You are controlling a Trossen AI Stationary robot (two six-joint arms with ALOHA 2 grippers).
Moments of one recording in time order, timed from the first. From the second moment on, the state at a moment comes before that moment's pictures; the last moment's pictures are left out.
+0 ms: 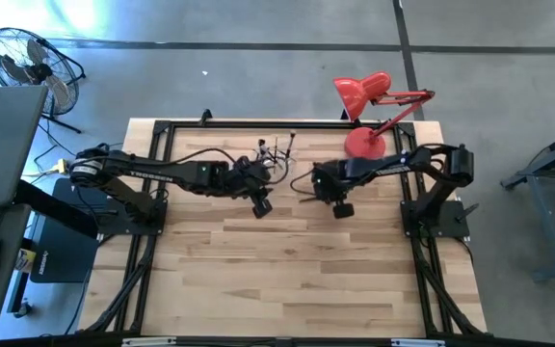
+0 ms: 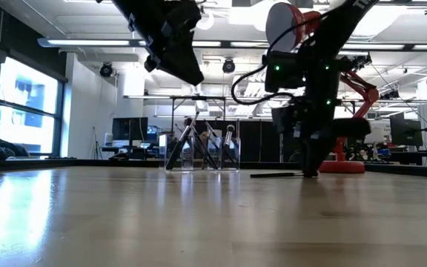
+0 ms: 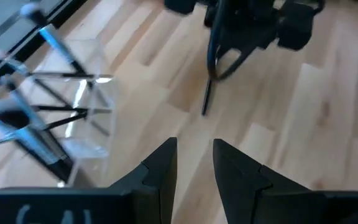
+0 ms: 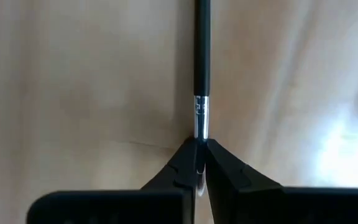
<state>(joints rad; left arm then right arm) 0.00 1.48 1.13 -0.41 -0.31 -0.34 -0.22 1.74 0.89 -0.58 0.01 -0.43</state>
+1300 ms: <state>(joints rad) -0.16 1.93 1.46 -0.56 -0.24 -0.33 0.02 1.67 0.98 -0.45 -0.04 -0.19</state>
